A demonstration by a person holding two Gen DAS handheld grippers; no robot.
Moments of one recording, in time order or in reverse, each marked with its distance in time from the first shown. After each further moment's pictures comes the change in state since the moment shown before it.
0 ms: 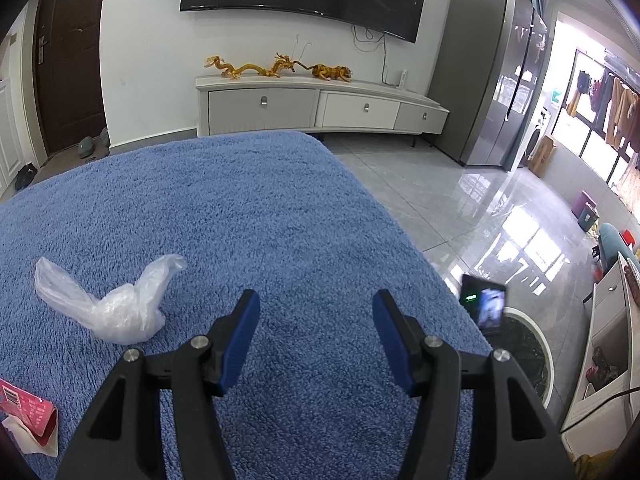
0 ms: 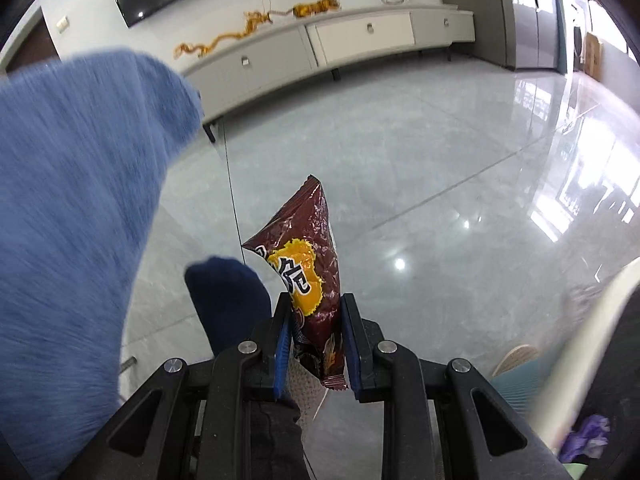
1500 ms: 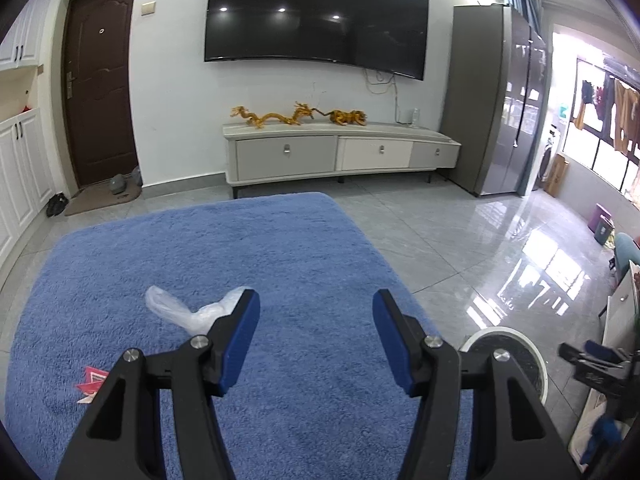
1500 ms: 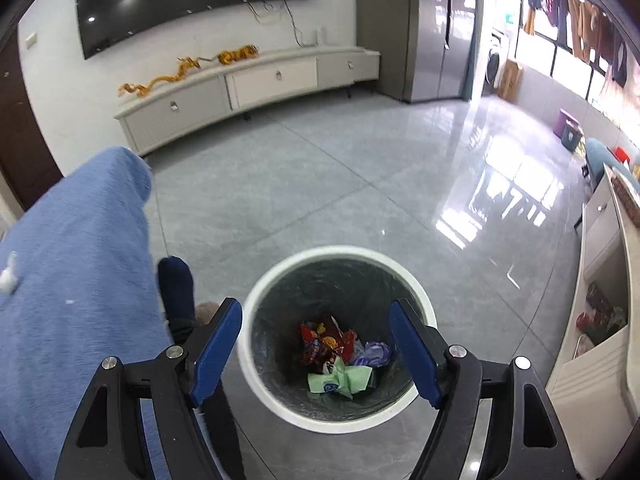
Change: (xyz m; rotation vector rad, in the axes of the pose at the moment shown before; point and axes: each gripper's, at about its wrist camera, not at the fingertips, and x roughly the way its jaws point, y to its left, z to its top) left arm -0.098 -0.010 0.012 0.015 -0.145 0.106; right arm -0.278 -0.023 -0.020 0.010 -0.066 -0.315
